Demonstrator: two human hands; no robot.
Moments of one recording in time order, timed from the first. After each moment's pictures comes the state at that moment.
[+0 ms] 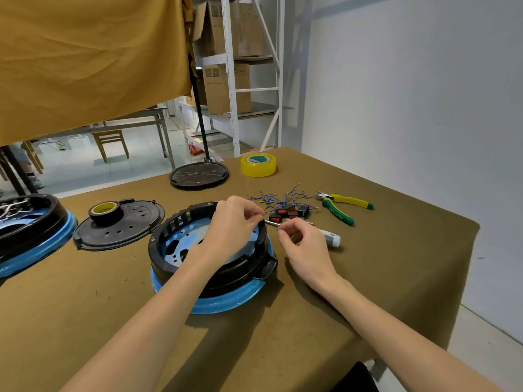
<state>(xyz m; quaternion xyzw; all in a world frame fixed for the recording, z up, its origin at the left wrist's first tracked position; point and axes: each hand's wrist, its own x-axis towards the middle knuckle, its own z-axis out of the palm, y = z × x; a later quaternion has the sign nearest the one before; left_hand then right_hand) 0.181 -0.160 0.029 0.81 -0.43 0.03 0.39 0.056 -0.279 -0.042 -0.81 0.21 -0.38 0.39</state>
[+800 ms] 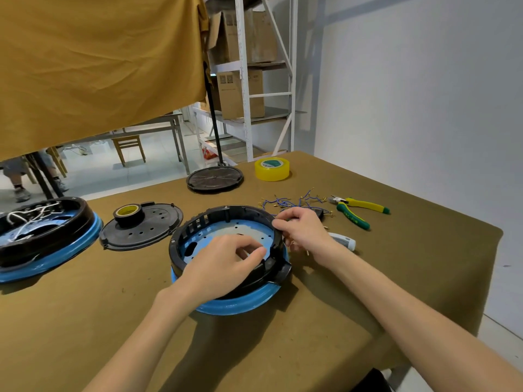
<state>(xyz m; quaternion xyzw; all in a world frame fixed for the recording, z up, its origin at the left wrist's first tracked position) 0.172 -0.081 0.011 0.81 -0.51 -0.02 0.30 0.088 -0.278 0.008 -0.73 0.26 -0.20 0.59</state>
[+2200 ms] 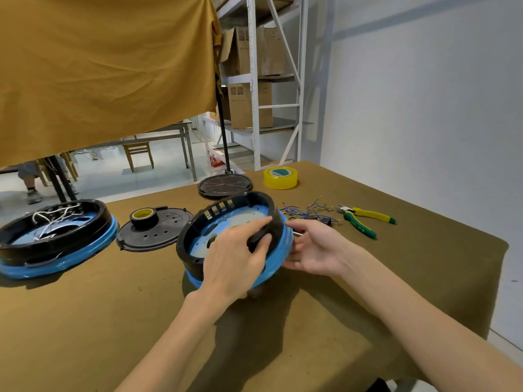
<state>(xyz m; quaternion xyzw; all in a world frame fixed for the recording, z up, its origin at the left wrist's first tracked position) 0.155 -0.083 0.017 0.75 -0.47 0.22 0.41 0.070 -0.260 0.030 -0.50 0.25 -0.01 0.83</state>
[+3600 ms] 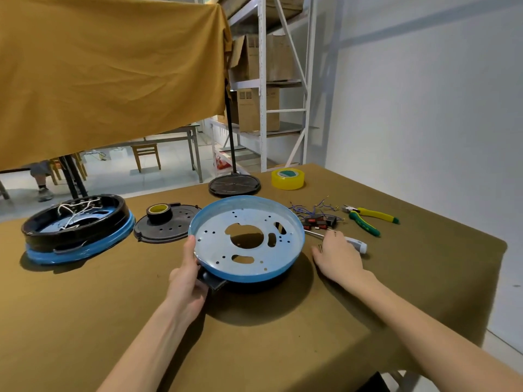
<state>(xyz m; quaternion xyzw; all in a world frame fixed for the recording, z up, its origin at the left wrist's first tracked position) 0.183 -0.008 -0.015 0.50 0.07 -0.24 0.83 0.058 -0.268 -0.023 -0.91 0.37 -0.16 0.11</state>
